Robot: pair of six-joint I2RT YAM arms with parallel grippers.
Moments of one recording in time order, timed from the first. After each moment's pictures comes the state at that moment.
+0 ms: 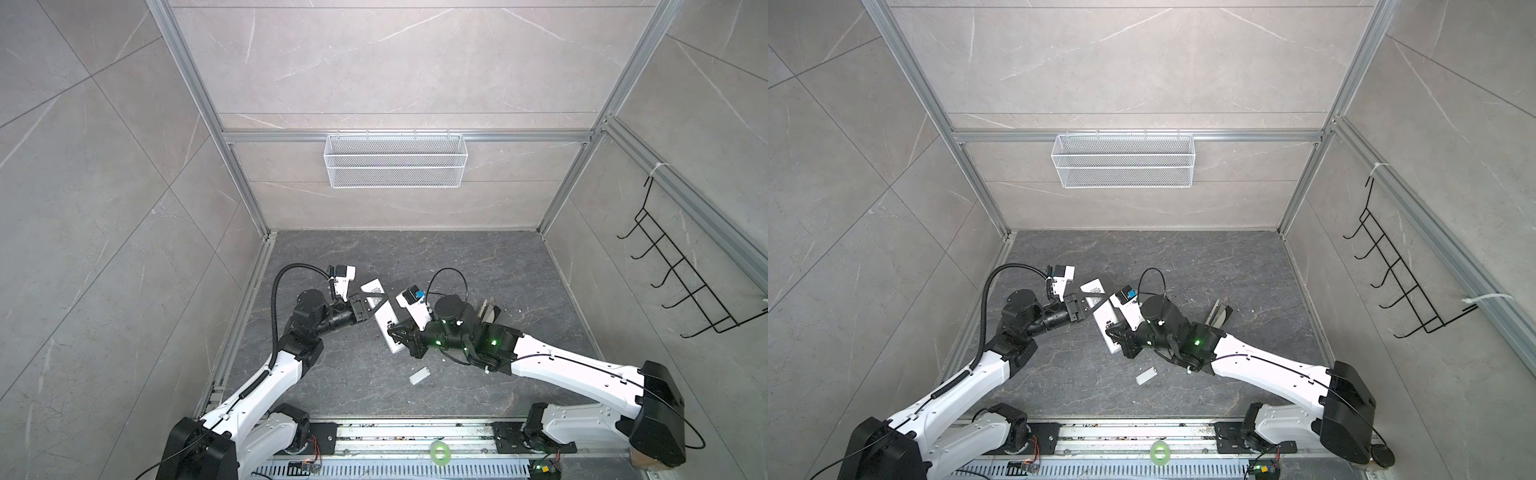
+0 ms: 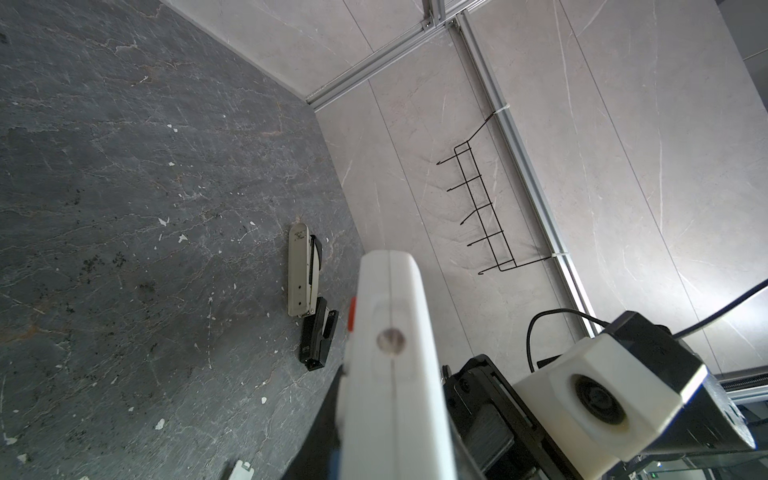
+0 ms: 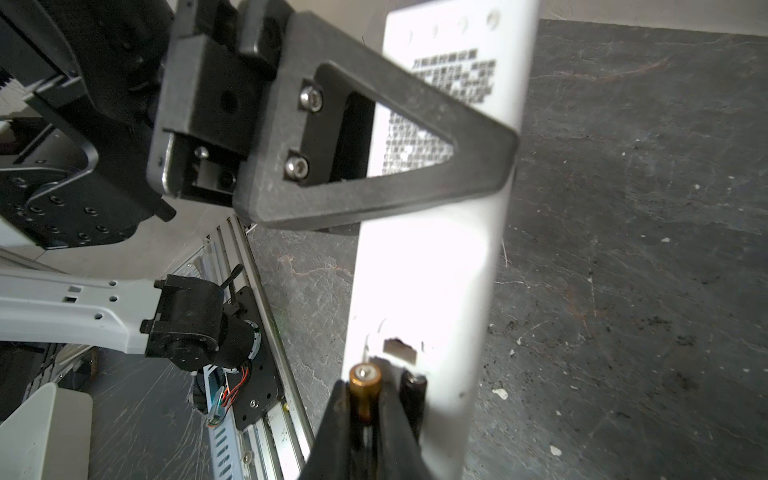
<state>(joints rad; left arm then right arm) -0.42 1.02 0.55 0.39 0.73 -1.00 1.00 1.27 0.93 -0.12 -0.17 0.34</state>
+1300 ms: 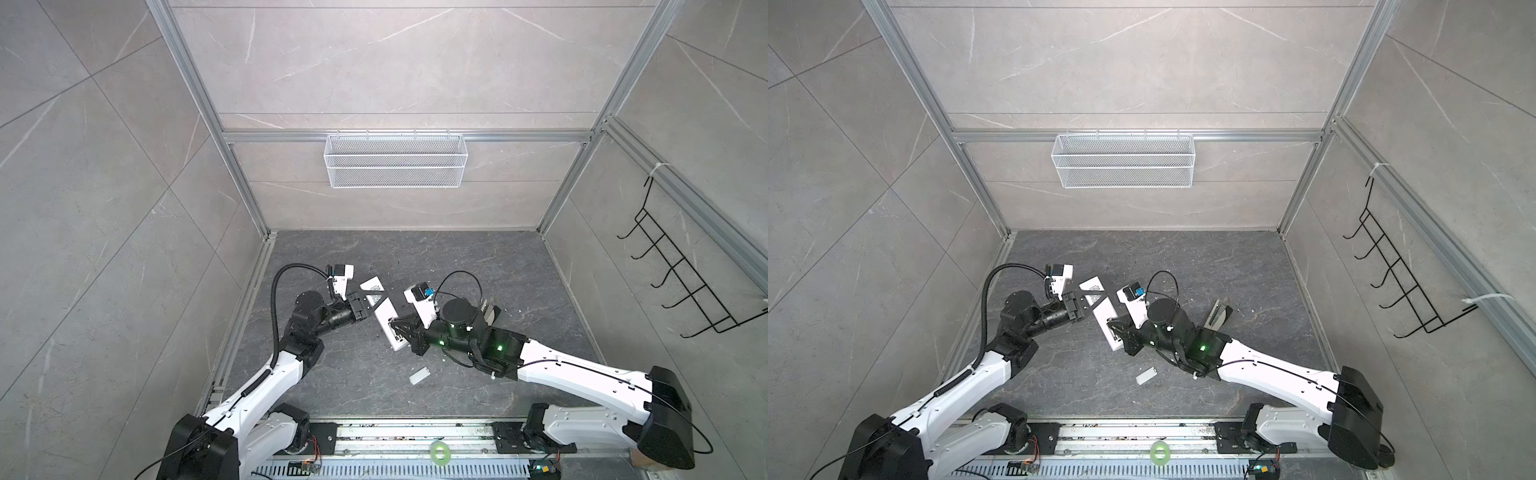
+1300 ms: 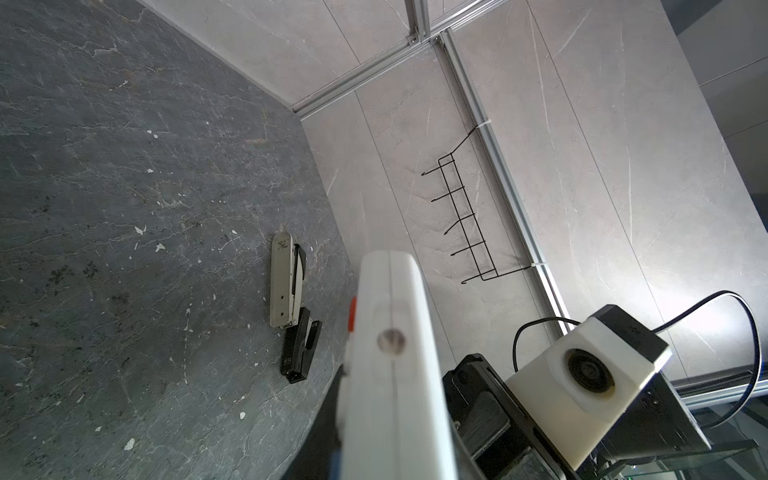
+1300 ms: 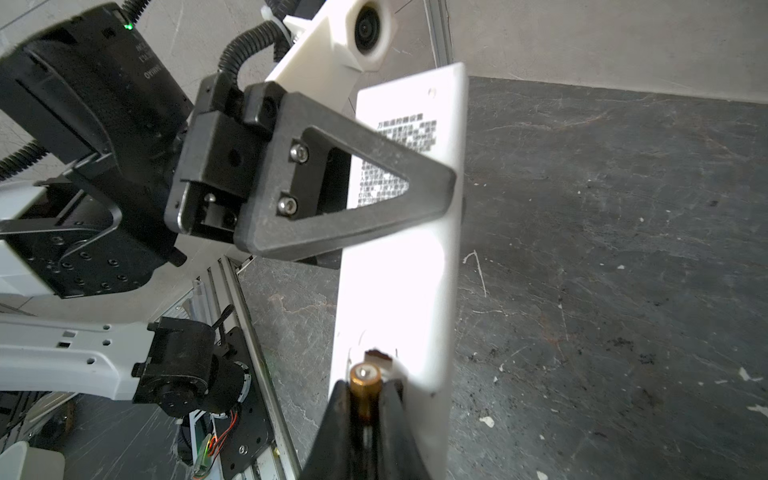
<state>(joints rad) -0.41 1.03 0.53 0.49 0.73 -1.09 1.01 1.22 0.89 -0.03 -0.07 0.36</state>
